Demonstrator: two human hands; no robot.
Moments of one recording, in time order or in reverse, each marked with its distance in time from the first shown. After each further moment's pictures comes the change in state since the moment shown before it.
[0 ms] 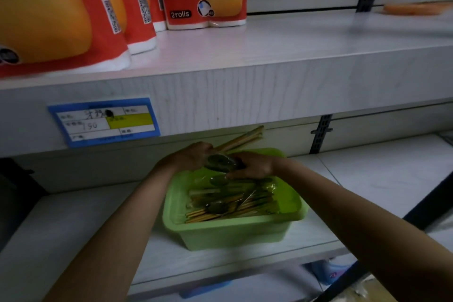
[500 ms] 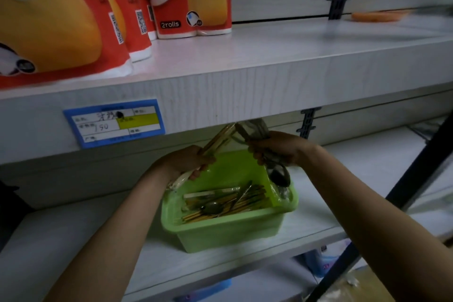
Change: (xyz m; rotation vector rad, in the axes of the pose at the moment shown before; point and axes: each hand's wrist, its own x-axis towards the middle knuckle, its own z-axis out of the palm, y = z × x) left_hand -0.018 0.011 0.003 -0.483 -0.027 -0.120; right_hand -0.057 0.008 -0.033 1.006 0.189 0.120
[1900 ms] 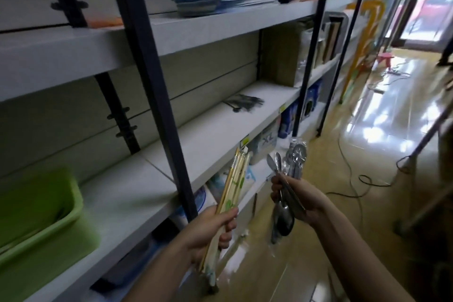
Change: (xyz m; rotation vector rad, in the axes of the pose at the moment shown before) left_hand -0.099 0.098 0.430 -0.414 -0.682 -0.097; right_hand -0.400 0.206 -0.145 0.864 0.819 -0.256
